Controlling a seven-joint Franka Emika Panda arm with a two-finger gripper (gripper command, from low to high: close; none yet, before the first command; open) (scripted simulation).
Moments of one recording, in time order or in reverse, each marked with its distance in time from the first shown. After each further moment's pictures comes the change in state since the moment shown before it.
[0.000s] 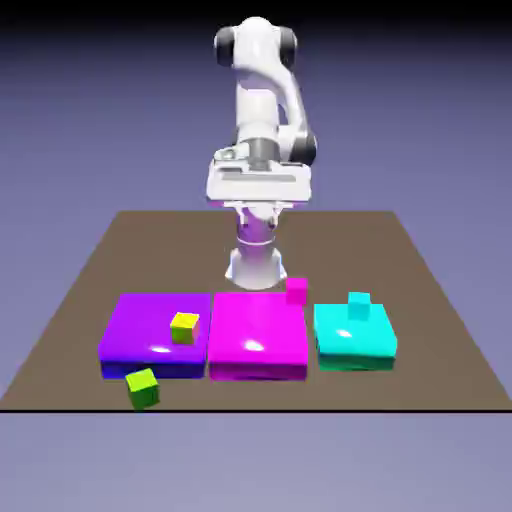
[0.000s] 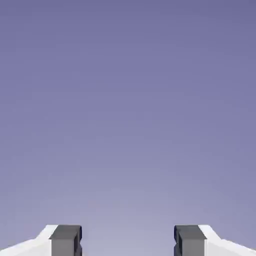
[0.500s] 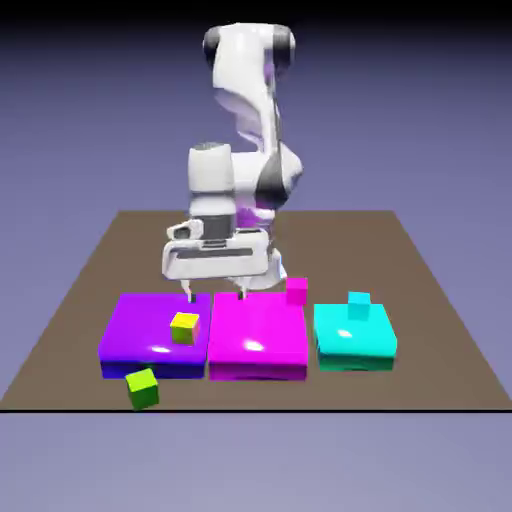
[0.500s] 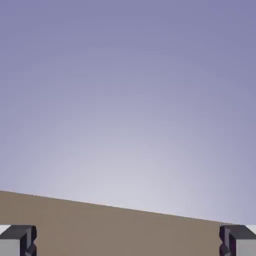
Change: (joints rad) arm 0.165 0.544 -0.348 0.360 0.181 -0.334 -0.433
